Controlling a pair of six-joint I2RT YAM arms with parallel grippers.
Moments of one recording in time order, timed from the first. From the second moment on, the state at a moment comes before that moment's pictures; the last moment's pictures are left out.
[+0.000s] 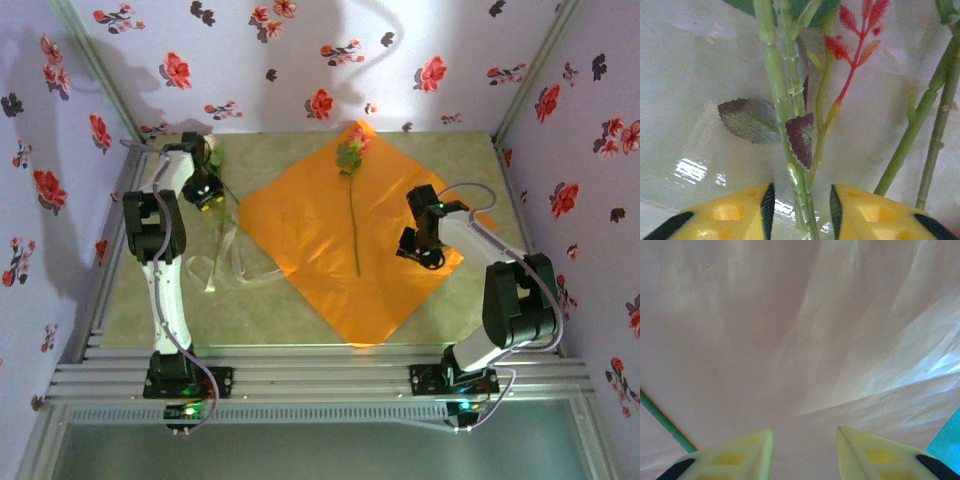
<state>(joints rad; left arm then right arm) -0.01 2.36 2.01 -1.02 0.04 -0.55 0.26 1.55 1.03 -0.87 -0.06 0.68</state>
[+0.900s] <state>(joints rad) -0.10 2.46 2.27 -1.09 -0.04 -0.41 0.26 1.55 1.02 -0.87 -0.06 0.68</state>
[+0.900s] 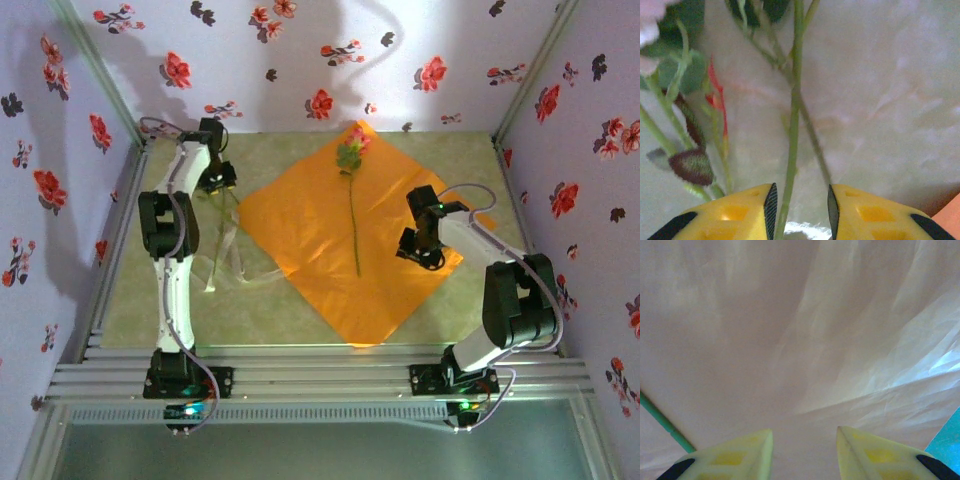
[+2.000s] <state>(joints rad) -0.12 2.54 2.33 -1.13 -0.03 -0.59 0.26 1.55 0.99 -0.87 -0.06 0.68</state>
